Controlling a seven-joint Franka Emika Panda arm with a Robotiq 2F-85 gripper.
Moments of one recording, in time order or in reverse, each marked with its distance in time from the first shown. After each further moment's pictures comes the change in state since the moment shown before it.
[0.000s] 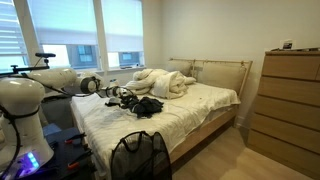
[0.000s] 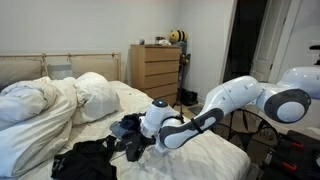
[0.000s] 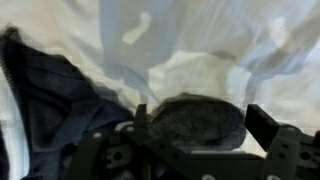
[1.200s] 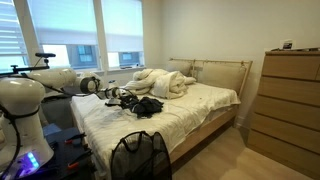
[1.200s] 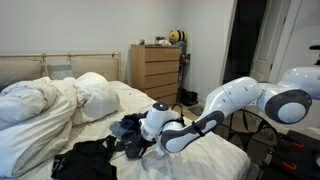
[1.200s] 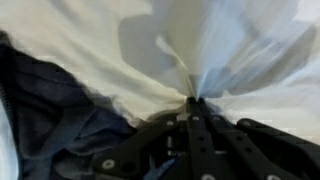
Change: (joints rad) arm 0.011 0.000 -0.011 -0.027 -0.017 0.035 -0.001
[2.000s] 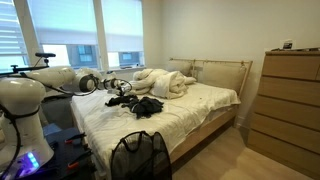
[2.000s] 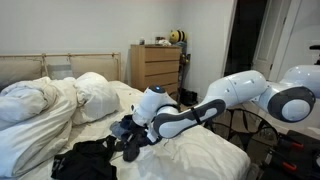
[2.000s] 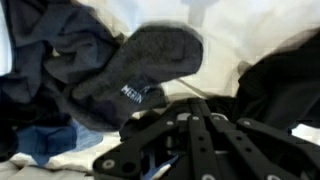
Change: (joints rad) arm 0.019 -0.033 0.039 0.156 0.000 -0.067 -0.022
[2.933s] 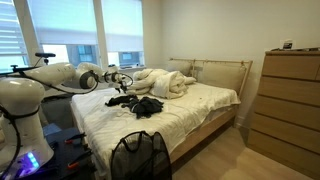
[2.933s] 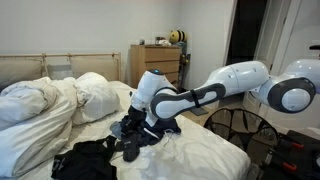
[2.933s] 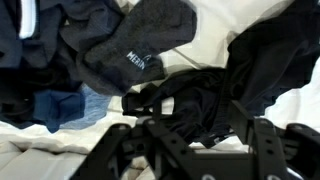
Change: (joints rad) arm -0.031 -0.075 0.054 0.023 0.020 -0.107 -0.060
